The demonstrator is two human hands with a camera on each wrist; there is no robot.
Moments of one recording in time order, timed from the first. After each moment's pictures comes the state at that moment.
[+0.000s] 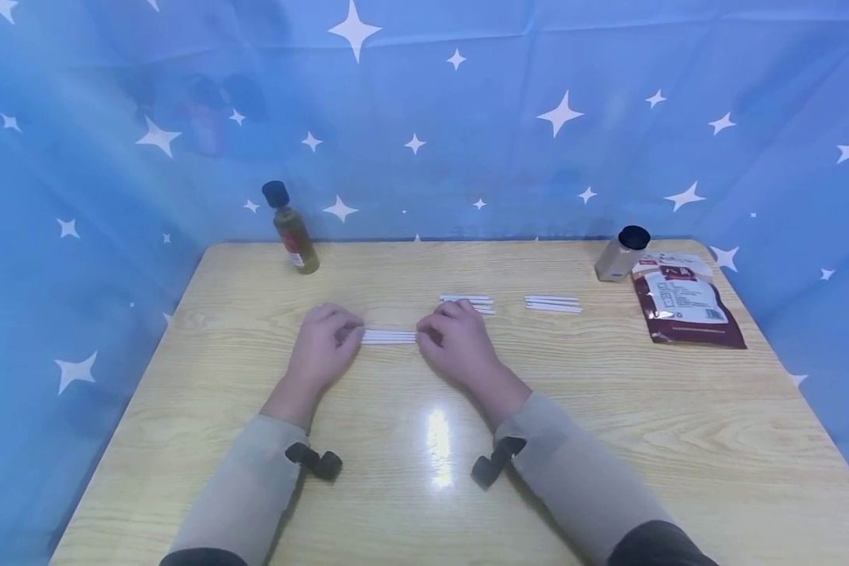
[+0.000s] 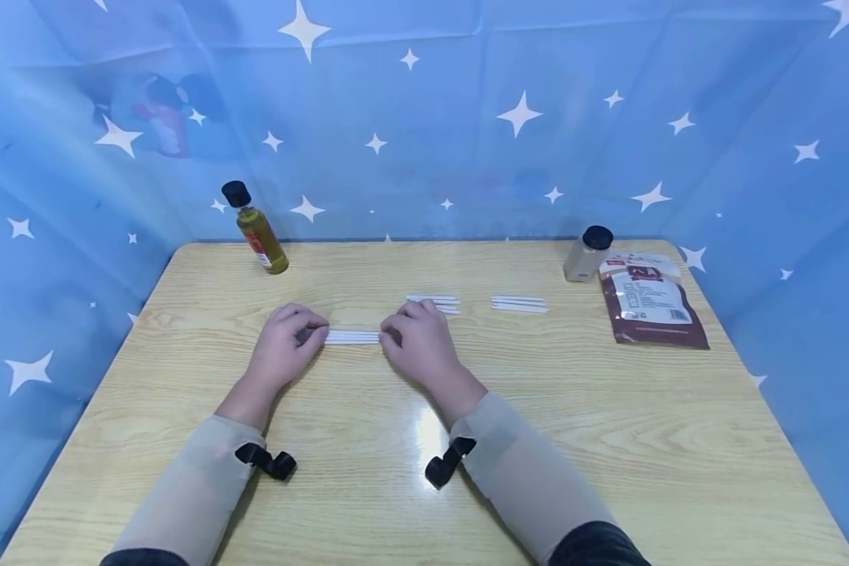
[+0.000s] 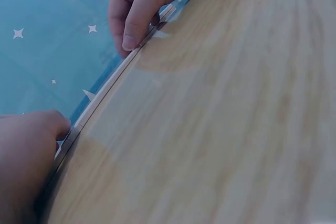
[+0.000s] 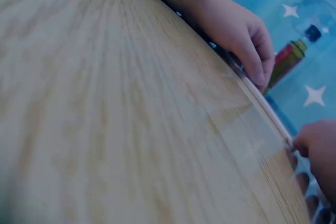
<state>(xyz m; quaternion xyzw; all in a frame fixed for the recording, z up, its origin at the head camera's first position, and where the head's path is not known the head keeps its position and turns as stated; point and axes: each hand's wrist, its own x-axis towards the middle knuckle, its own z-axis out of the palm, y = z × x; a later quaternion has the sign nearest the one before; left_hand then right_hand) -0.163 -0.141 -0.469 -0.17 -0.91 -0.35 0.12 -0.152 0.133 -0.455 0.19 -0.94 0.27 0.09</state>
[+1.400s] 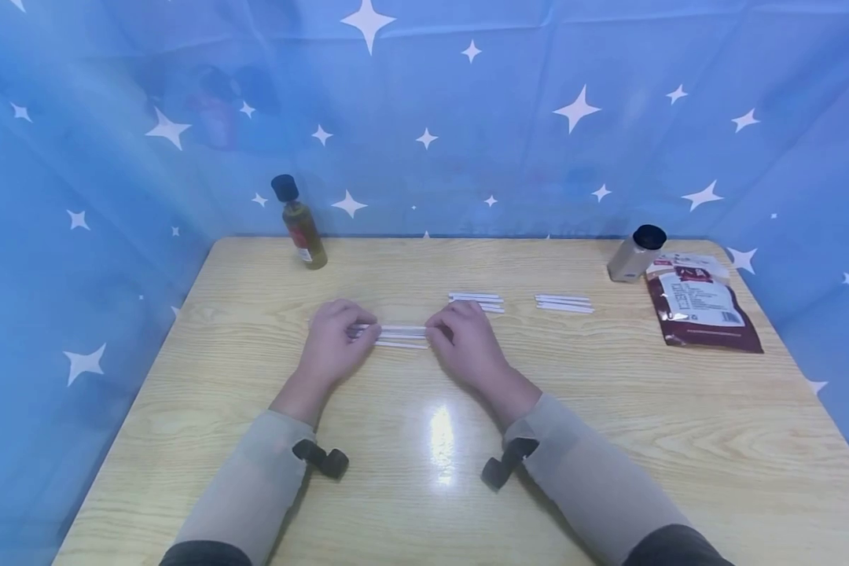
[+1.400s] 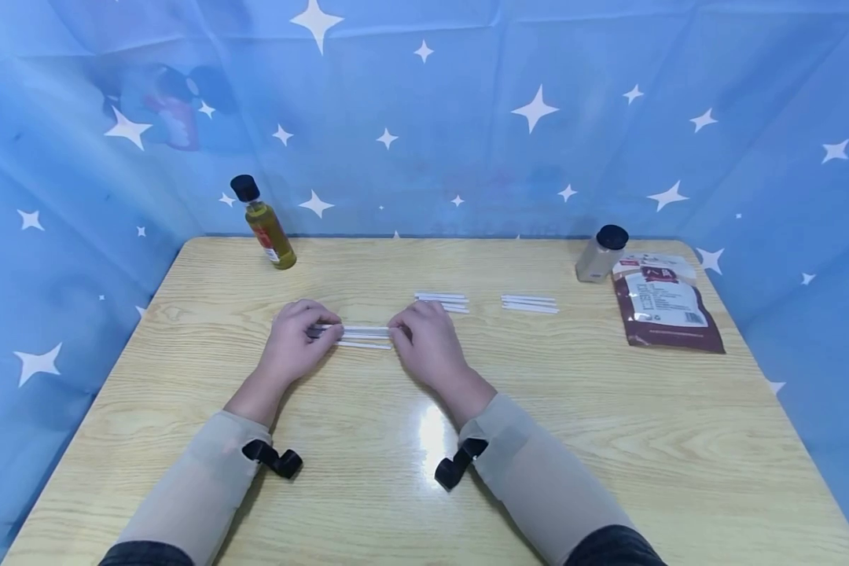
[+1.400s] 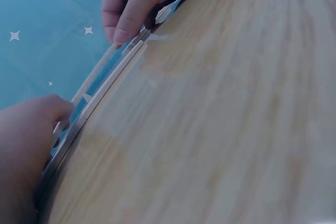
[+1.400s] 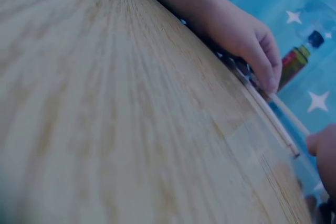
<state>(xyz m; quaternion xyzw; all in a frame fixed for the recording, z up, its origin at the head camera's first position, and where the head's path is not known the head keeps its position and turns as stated) -0.163 -0.135 -0.463 -0.17 -0.90 -0.38 0.12 -0.151 0.129 -0.456 0.18 -0.91 0.35 0.09</state>
